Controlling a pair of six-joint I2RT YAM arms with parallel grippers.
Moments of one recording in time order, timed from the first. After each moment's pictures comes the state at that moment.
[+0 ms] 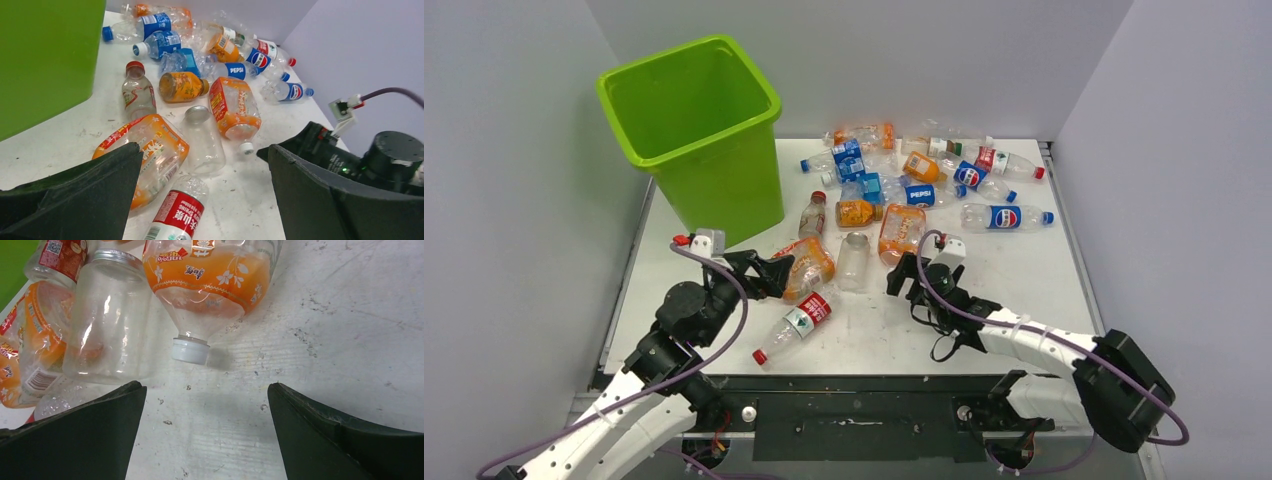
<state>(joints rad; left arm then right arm) -0.69 0.51 0.55 -0.11 -0.26 -0.47 0.73 1.14 0.44 0.10 0.39 0.72</state>
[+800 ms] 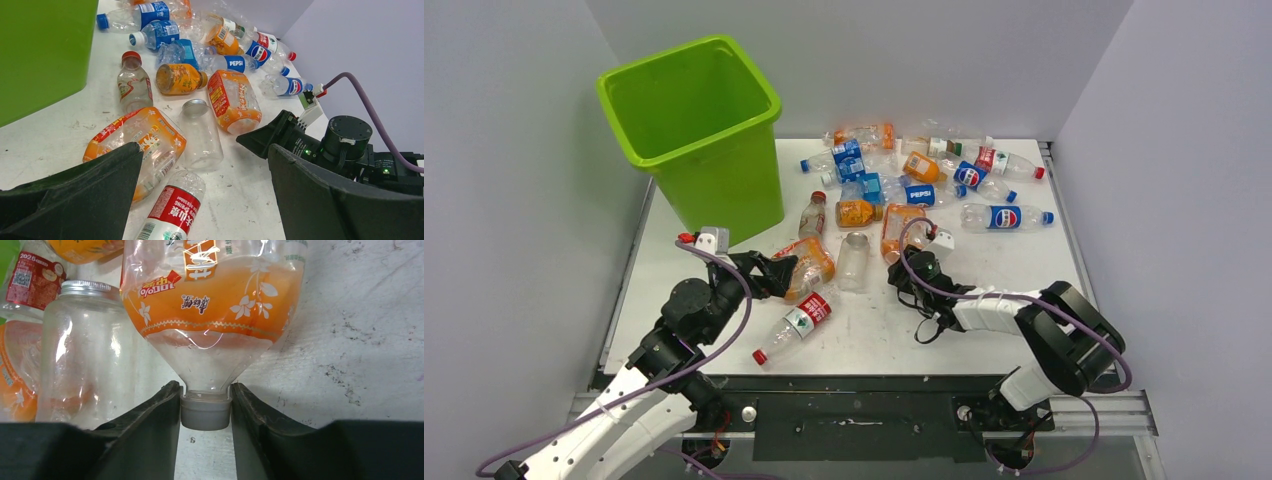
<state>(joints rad) -0.69 0.53 0.55 -0.09 -0.26 -0.51 0.65 1.50 0.51 0.37 0.34 0.79</state>
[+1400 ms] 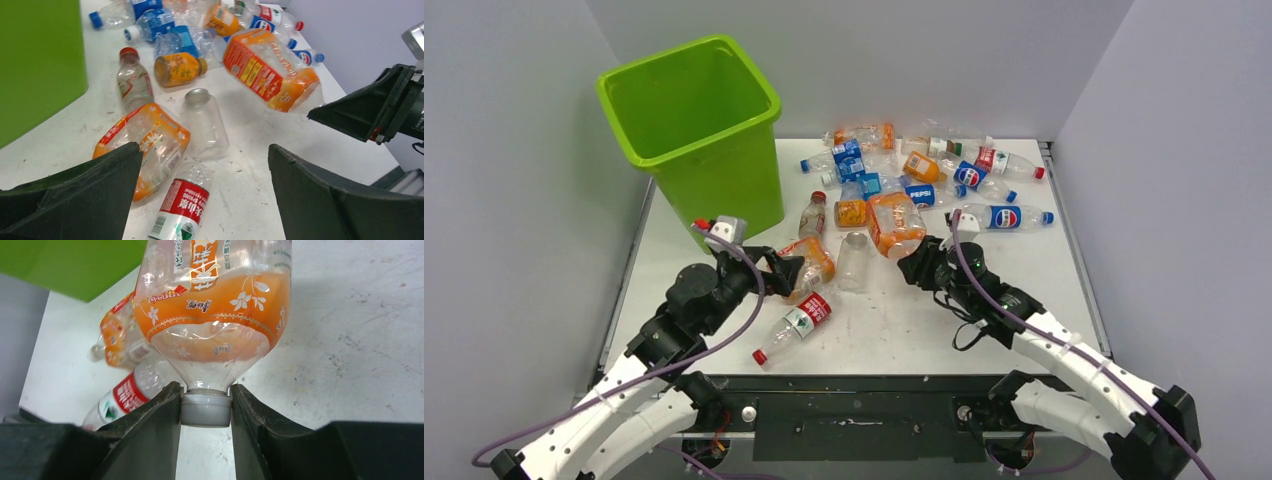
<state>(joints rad) -0.70 0.59 0.62 -0.17 -0.24 -0.43 0.66 0.94 0.62 -0.13 0.18 0.64</state>
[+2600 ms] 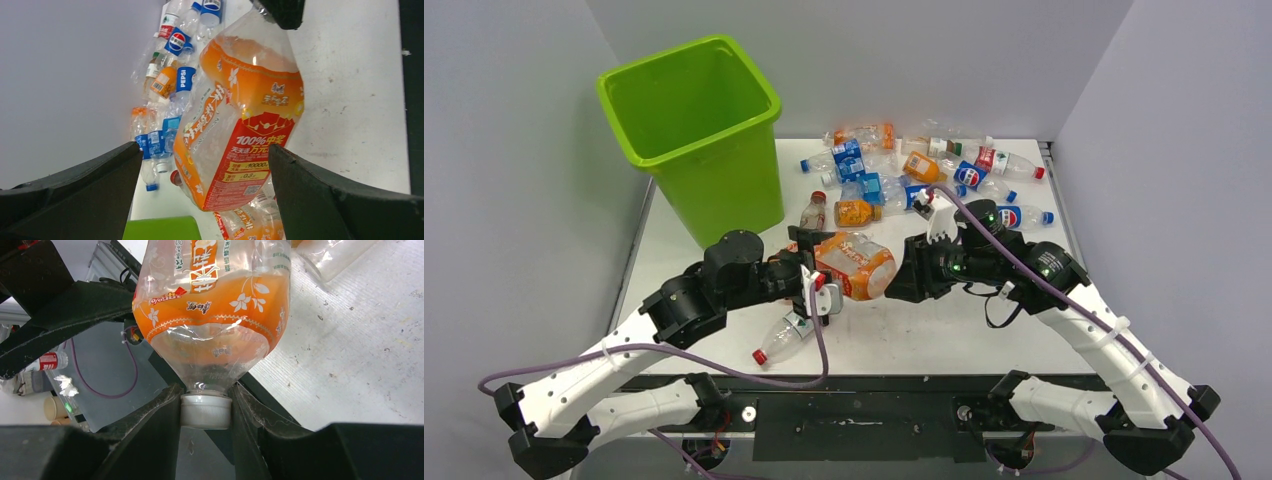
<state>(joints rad) -0.94 0.92 1.06 -0.44 0.19 0.80 0.72 1.05 1.29 -0.93 -0.40 0.42</state>
